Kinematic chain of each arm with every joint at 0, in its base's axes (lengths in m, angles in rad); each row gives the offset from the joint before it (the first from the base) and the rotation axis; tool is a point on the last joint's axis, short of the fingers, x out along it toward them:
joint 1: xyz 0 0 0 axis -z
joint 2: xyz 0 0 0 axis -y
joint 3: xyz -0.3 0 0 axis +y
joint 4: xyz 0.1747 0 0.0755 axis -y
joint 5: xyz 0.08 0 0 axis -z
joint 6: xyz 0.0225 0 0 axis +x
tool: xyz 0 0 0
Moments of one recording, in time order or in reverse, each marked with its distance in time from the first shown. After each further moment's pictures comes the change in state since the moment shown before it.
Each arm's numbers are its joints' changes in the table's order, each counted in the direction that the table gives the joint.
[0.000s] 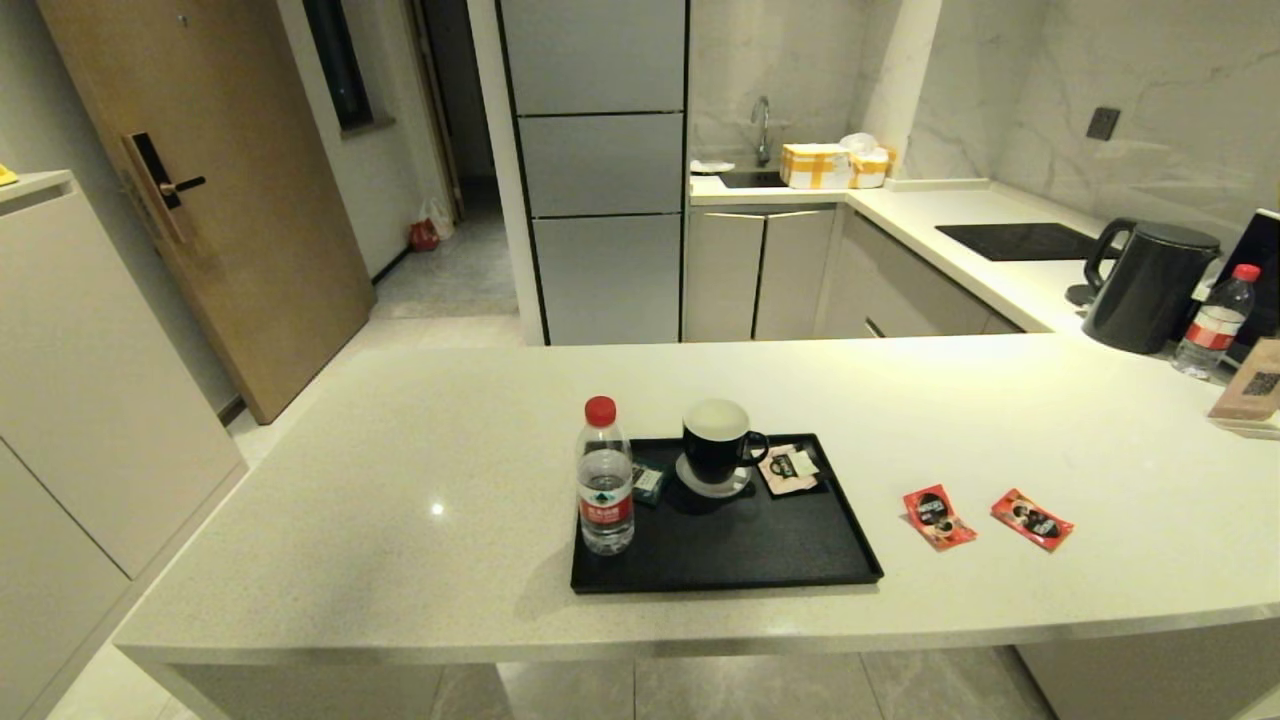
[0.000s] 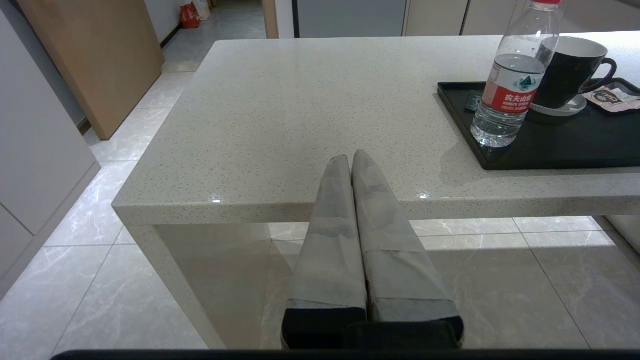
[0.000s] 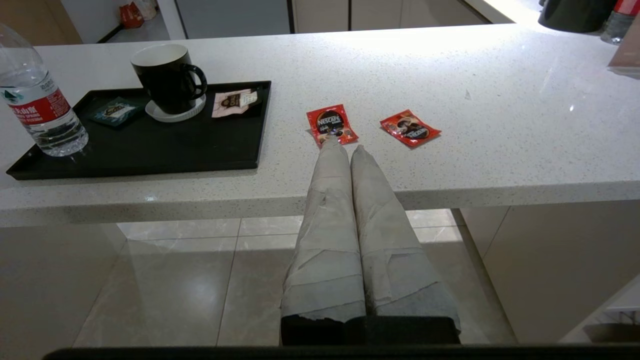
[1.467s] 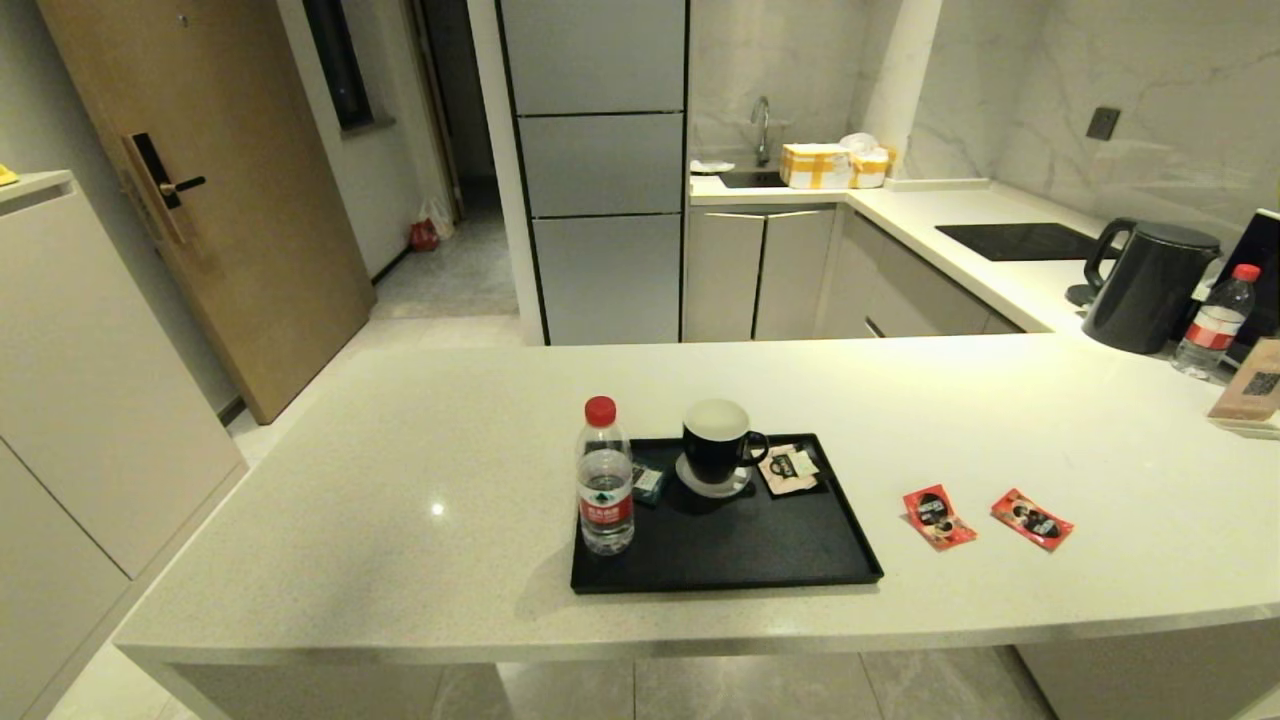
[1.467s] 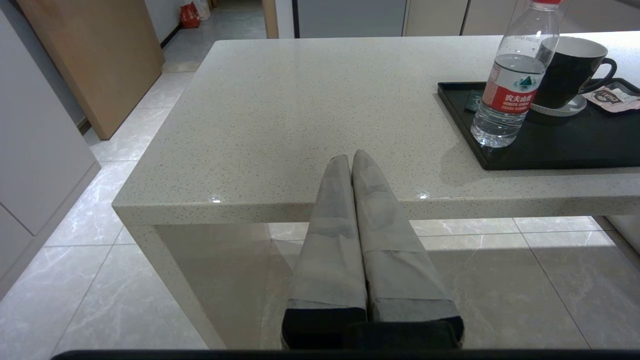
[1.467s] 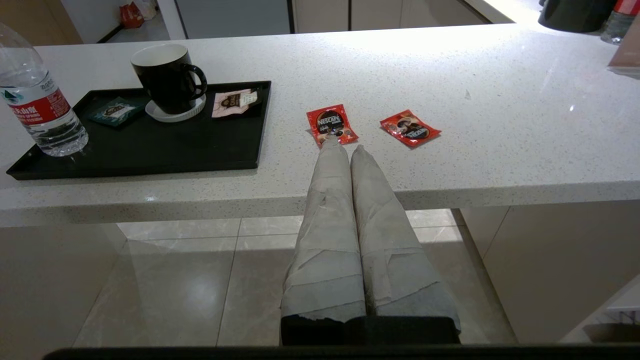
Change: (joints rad) left arm 0.000 0.000 0.000 0.000 0.000 0.000; right arm 0.000 0.000 0.000 0.000 0.000 0.000
